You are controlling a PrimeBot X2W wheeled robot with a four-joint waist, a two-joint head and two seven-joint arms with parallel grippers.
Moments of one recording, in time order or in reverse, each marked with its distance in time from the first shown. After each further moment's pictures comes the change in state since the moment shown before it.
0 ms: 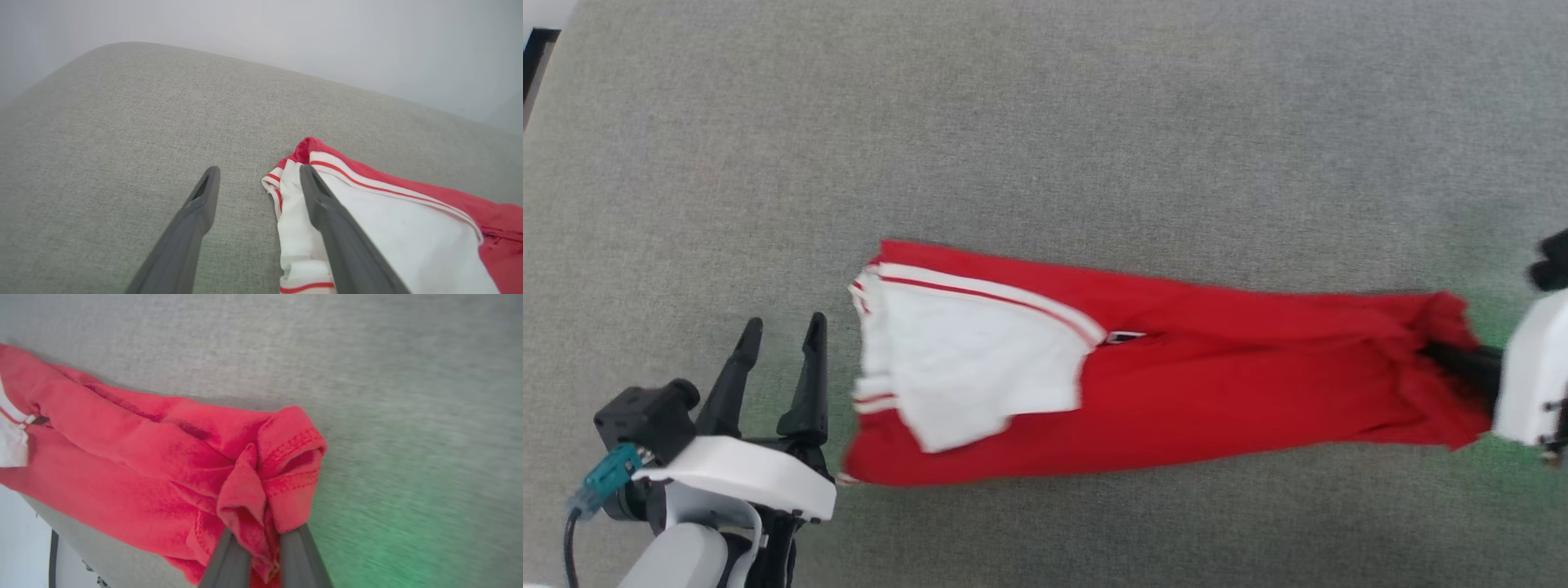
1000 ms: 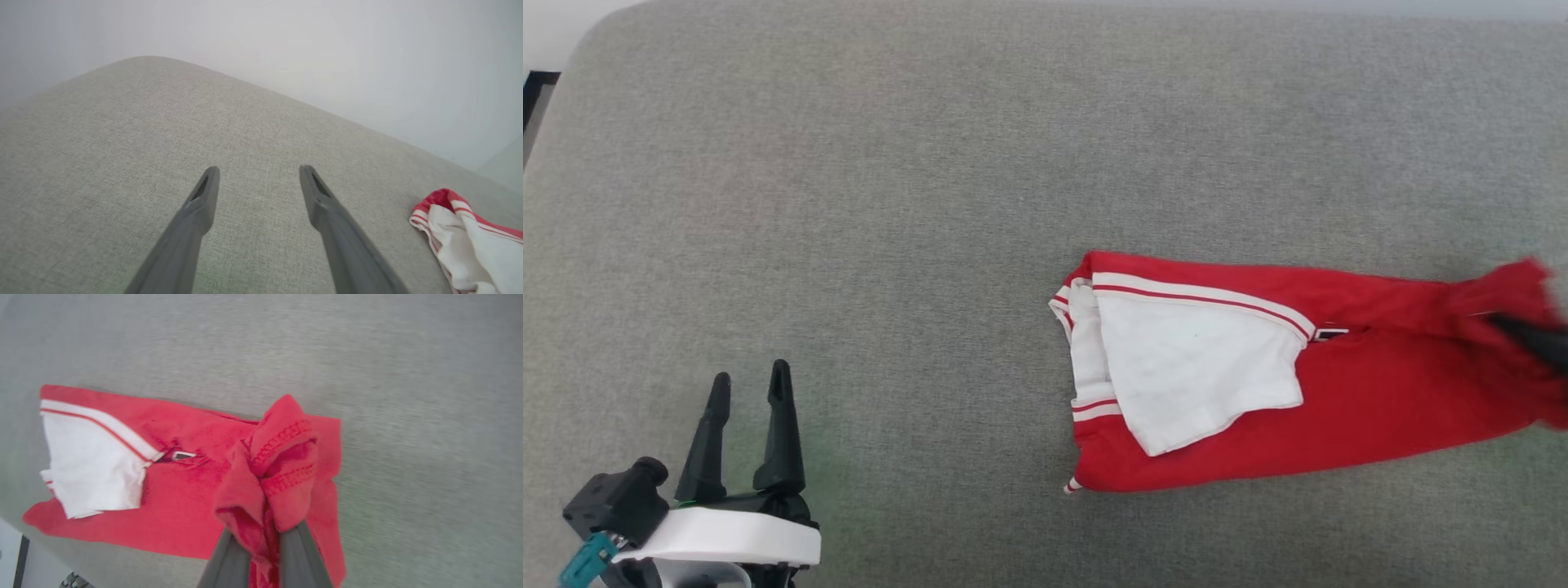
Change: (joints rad) left arm 0.163 -0.335 0.403 0.060 0.259 -0.279 -0.019; right arm 0.040 -0.132 -0.123 -0.078 0.055 -0.003 0.006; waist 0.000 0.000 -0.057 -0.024
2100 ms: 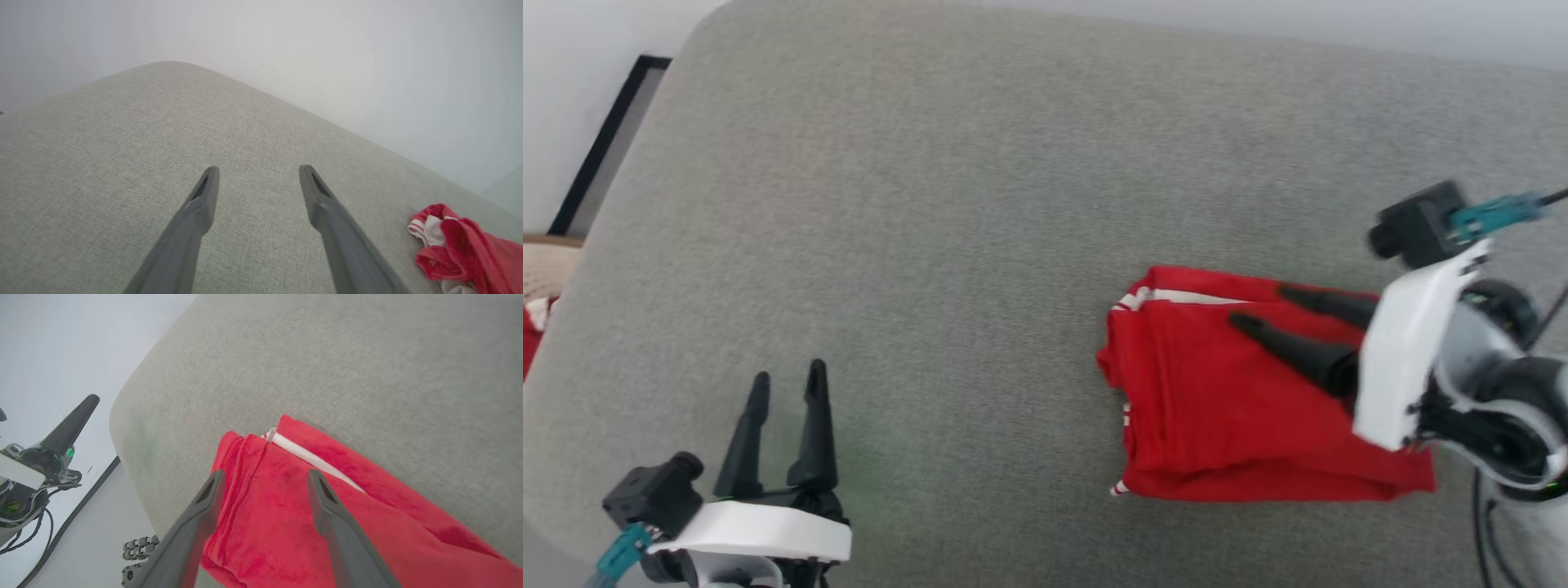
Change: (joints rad) left arm -0.028 -0.064 -0.021 0.054 0.006 -0.043 0.000; right arm -0.123 0.231 0.352 -0.155 -0.046 0.000 -0.056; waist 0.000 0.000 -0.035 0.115
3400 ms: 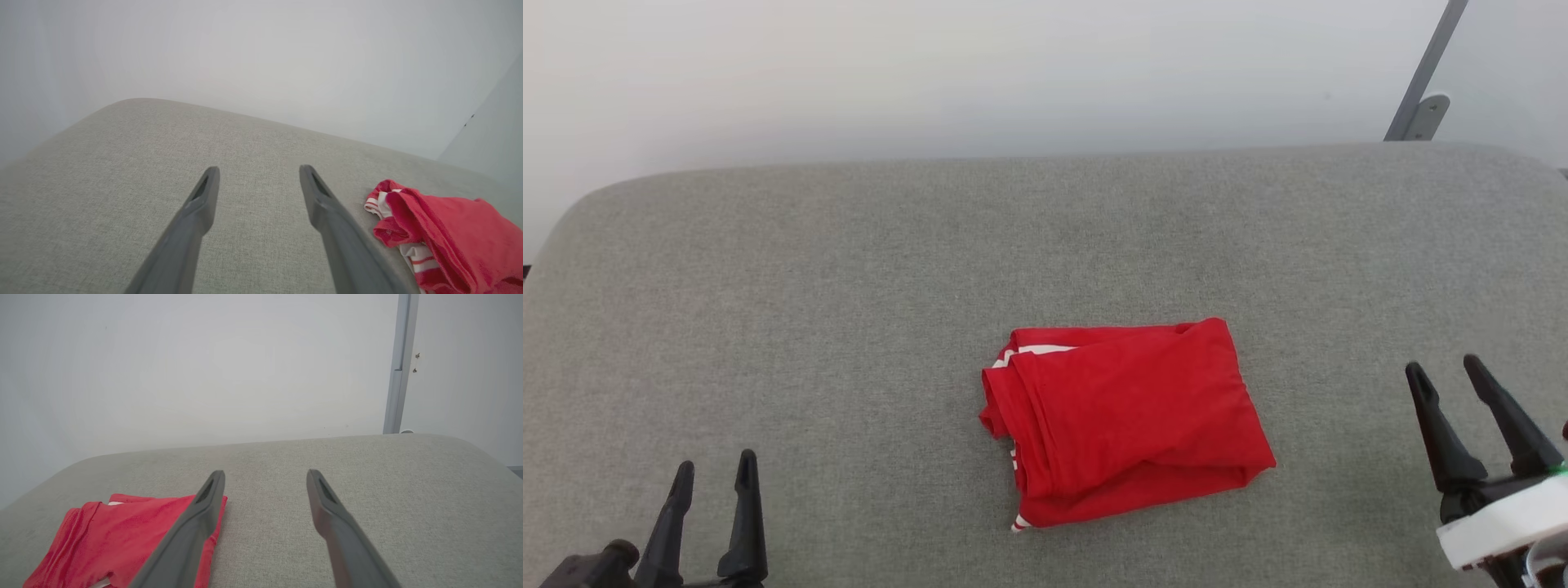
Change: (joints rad) left arm 0.190 0.094 0.091 -0.053 0.080 0.000 0.000; right arm 0.365 -0.081 -0.080 0.295 -0.159 0.000 -1.104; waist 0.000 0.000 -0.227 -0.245
